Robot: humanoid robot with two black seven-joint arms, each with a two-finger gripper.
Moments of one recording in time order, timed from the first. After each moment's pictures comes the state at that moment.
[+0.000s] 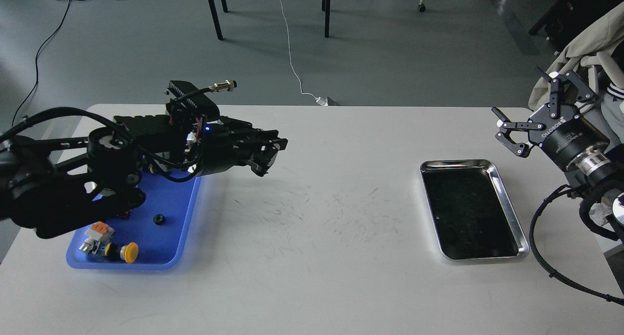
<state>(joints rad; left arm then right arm) -1.08 0.53 -0.10 -1.44 1.69 -0.14 -0.05 0.34 -0.57 1.22 1.07 -0.07 0.42 -0.06</state>
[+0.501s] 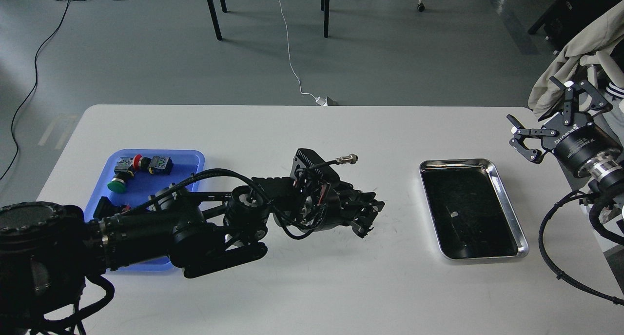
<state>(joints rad) -0.92 0.05 -0.10 -1.14 1.79 -0.11 -0.04 0.34 -0.57 1.23 1.00 -0.07 0.42 -0.06</state>
